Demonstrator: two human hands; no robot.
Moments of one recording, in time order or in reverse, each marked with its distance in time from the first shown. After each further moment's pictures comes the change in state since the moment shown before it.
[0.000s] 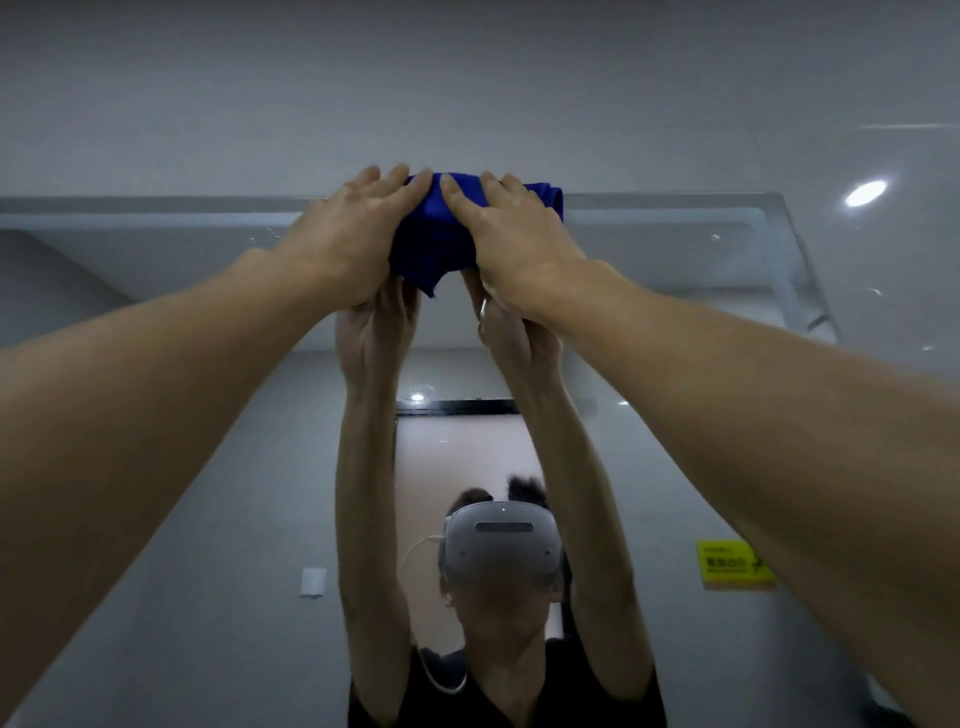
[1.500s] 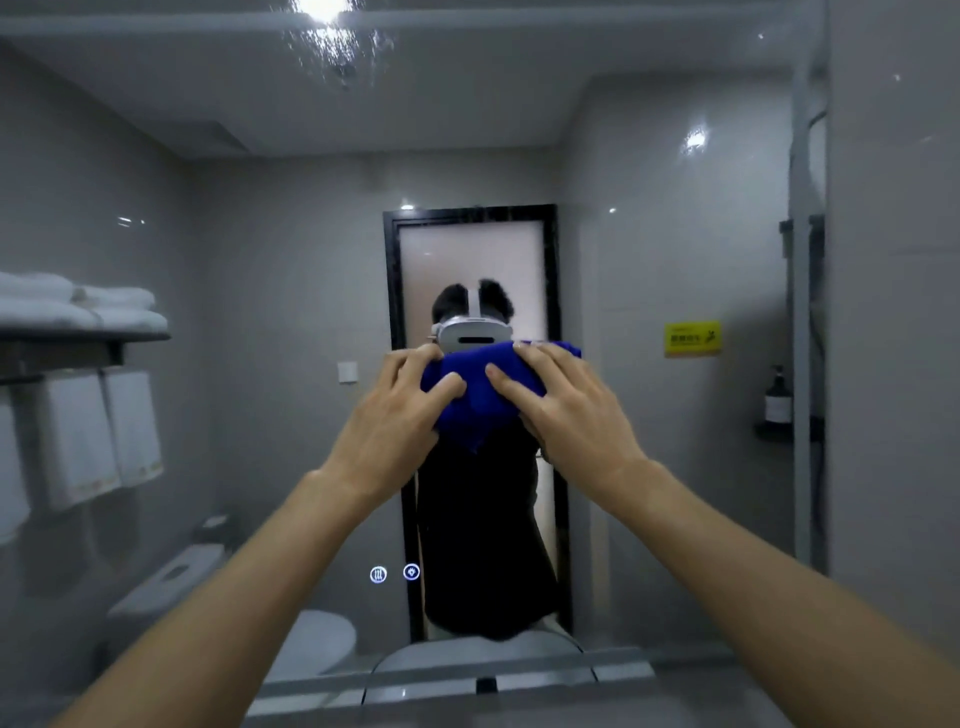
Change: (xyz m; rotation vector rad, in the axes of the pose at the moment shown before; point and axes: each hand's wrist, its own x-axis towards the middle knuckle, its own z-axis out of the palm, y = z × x) left_hand -0.336 0.025 -0.019 -0.364 -0.288 0.130; right_hand -0.302 -0.150 0.037 0.109 -0.074 -0.096
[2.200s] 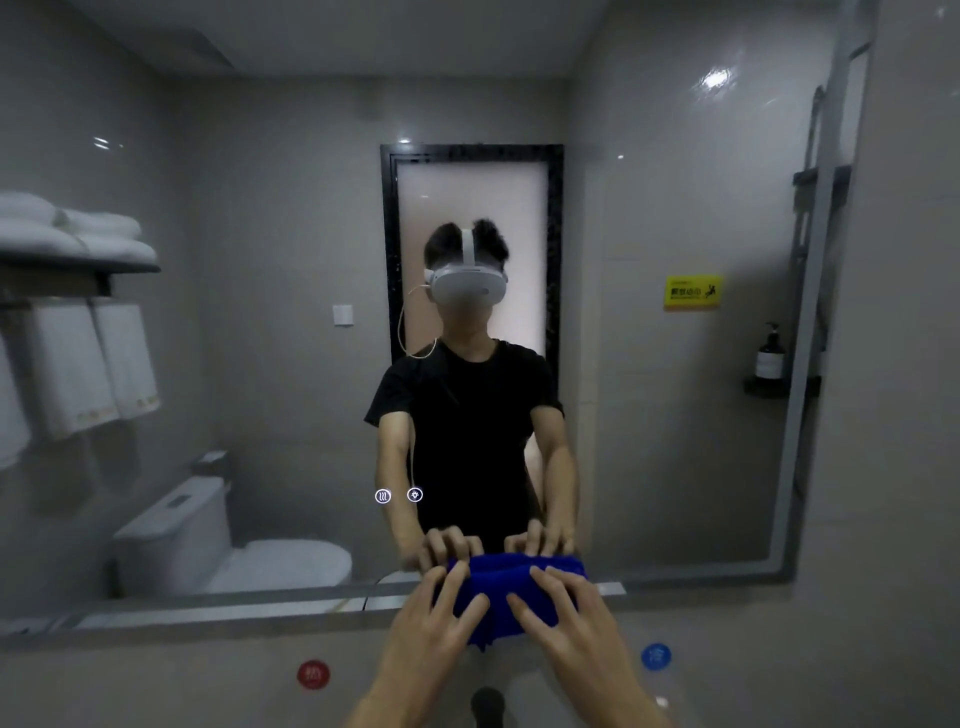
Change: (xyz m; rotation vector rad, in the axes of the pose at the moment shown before) left_hand -0.233 0.115 0.130 -0.197 -0.355 -0.096; right_hand -0.264 -0.116 0.059 0.293 -0.378 0.052
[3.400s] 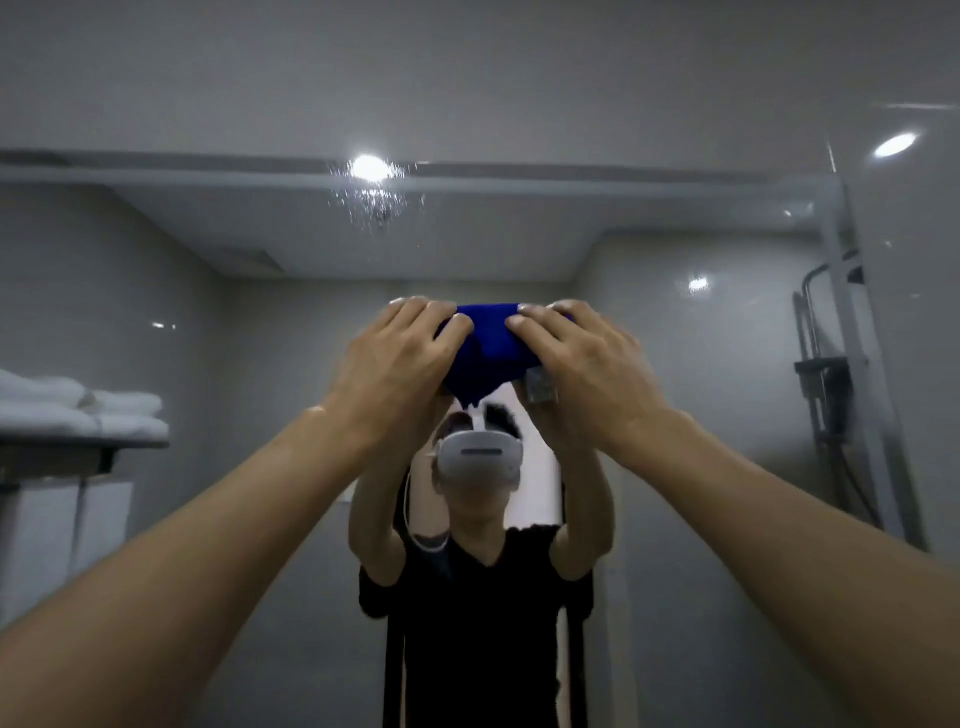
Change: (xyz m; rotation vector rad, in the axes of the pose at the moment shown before) left_hand 0.280 -0.093 -0.351 0.500 0.590 0.140; right_hand 0.365 0.092 -0.293 -0.412 0.587 -0.118
